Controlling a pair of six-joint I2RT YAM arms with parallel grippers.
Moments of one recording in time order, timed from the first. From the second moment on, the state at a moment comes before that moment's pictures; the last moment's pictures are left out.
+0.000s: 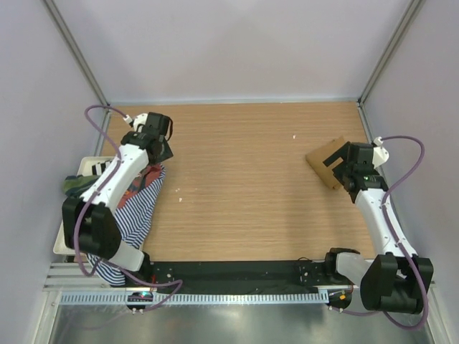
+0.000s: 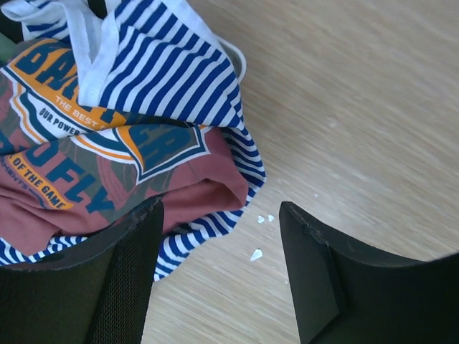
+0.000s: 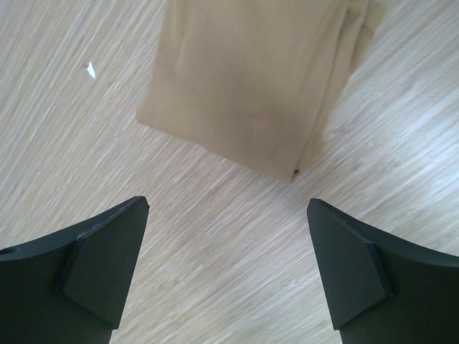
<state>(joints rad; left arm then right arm) -0.26 1.48 1.30 -0.83 -0.48 -0.65 -0.11 1.07 0.78 -0.44 0.22 0.73</state>
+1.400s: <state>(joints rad) -0.18 1.10 1.63 -0.81 -0.28 -0.67 -0.06 1.06 0.78 -0.41 0.04 0.68</state>
